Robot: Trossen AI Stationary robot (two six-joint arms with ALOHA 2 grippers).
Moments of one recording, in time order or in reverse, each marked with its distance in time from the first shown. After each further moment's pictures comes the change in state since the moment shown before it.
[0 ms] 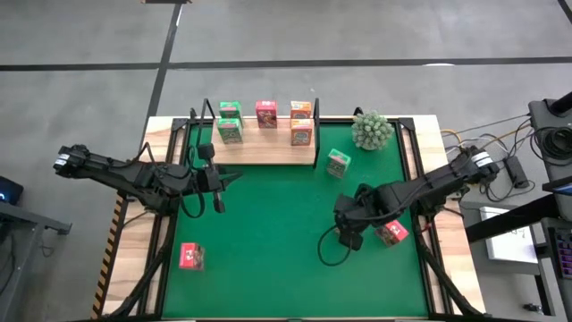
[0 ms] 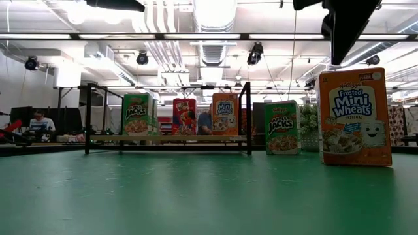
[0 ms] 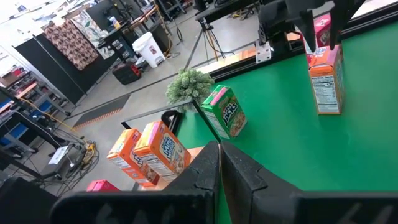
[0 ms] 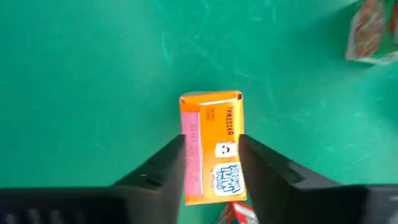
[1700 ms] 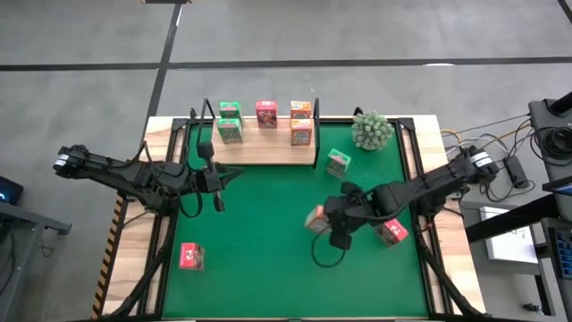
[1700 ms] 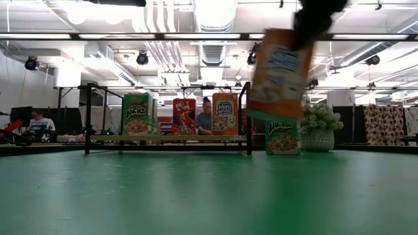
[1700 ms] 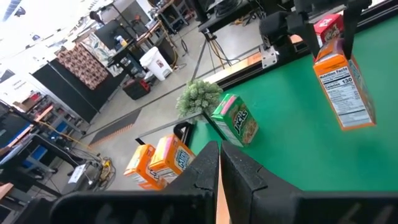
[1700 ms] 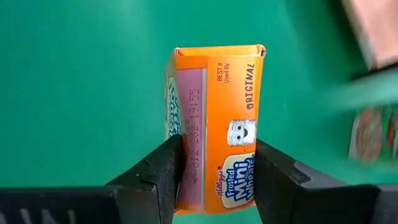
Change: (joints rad) left arm 0.008 -0.008 0.000 0.048 0.000 0.134; right arm -0.027 0.006 -0.018 0.266 0.106 -0.224
